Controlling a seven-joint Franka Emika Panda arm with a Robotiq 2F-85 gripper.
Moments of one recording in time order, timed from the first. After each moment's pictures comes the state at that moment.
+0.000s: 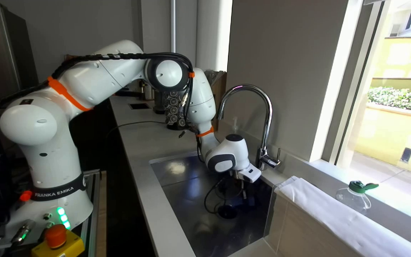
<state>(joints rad) -0.03 0.94 -0.05 -1.83 0.16 3.08 0.27</state>
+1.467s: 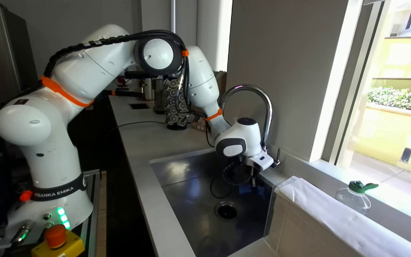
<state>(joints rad) -0.11 0.78 -0.01 -1.86 0.21 2.93 0.27</state>
